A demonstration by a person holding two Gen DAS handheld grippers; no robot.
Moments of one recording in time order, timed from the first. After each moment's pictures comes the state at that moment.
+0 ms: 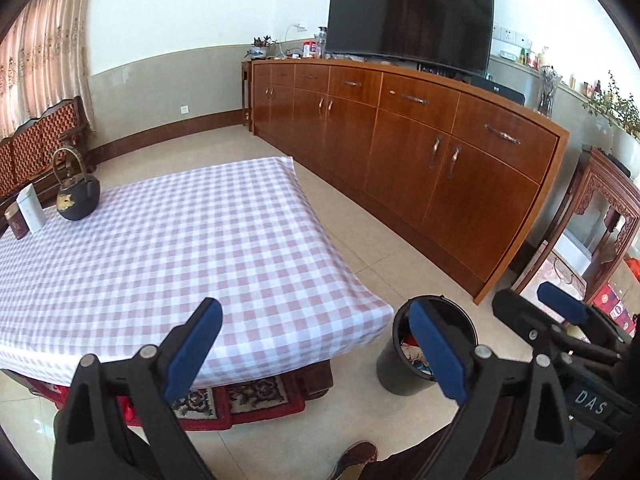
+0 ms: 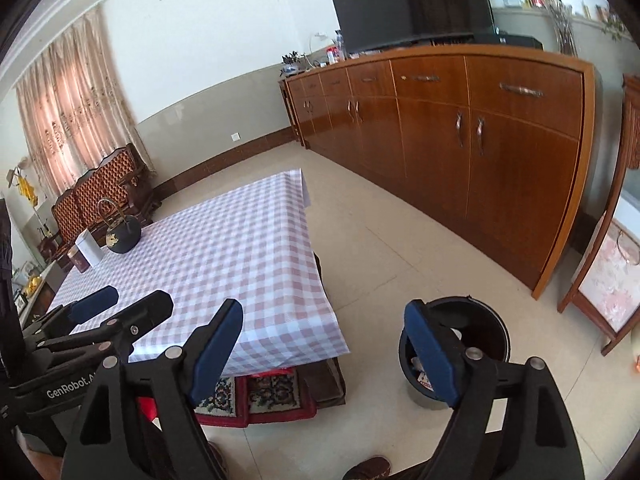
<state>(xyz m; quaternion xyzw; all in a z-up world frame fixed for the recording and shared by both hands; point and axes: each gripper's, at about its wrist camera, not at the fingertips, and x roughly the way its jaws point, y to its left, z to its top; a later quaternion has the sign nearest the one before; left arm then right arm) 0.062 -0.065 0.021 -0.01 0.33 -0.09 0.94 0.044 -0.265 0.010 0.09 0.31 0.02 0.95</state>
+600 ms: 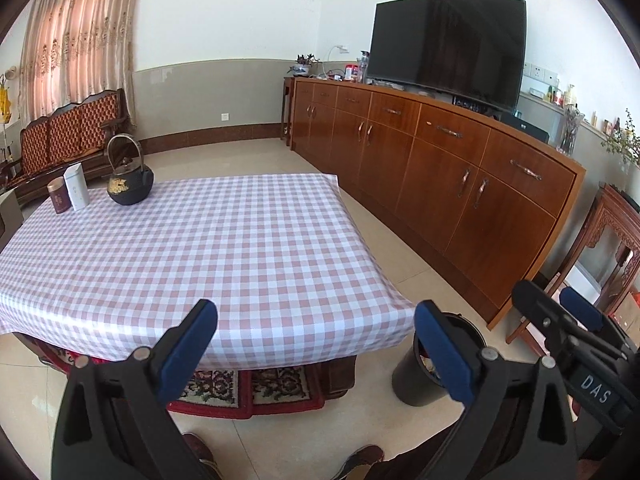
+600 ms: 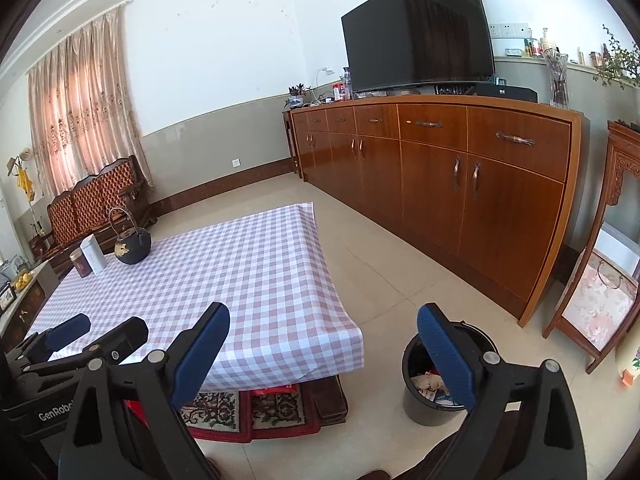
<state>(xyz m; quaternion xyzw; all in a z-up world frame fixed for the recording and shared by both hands) 0.017 -0.014 0.031 -0.05 0.30 -0.04 0.95 -0.007 -0.211 0.048 0.06 0.26 0.00 0.96</state>
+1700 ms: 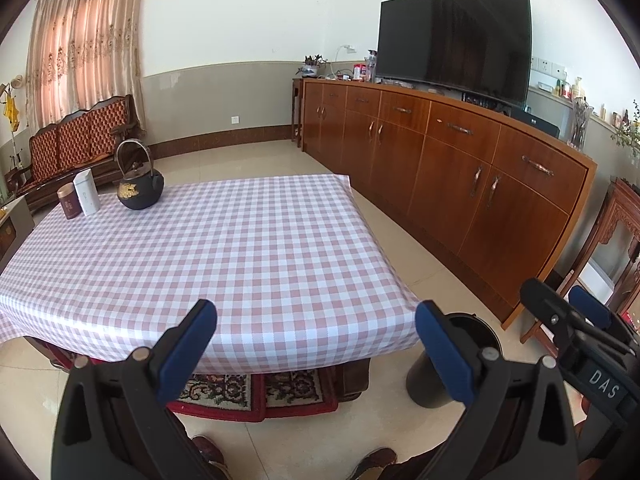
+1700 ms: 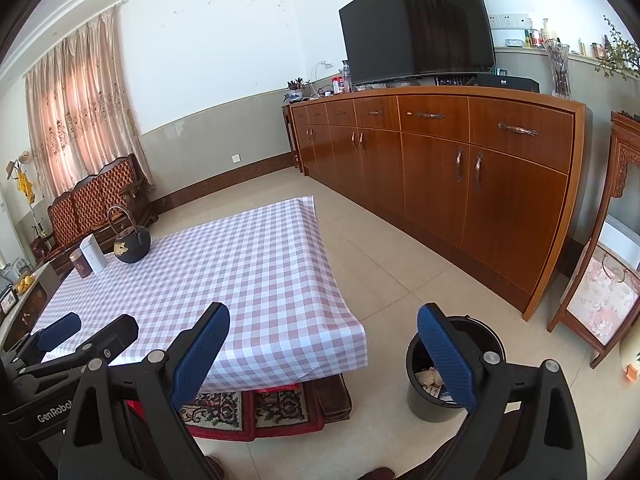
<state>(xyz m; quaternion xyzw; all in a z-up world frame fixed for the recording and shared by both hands) 0.019 -0.015 0.032 -0.03 0.30 -0.02 0.95 0.009 -0.212 0.041 0.07 0.27 0.00 0.96</state>
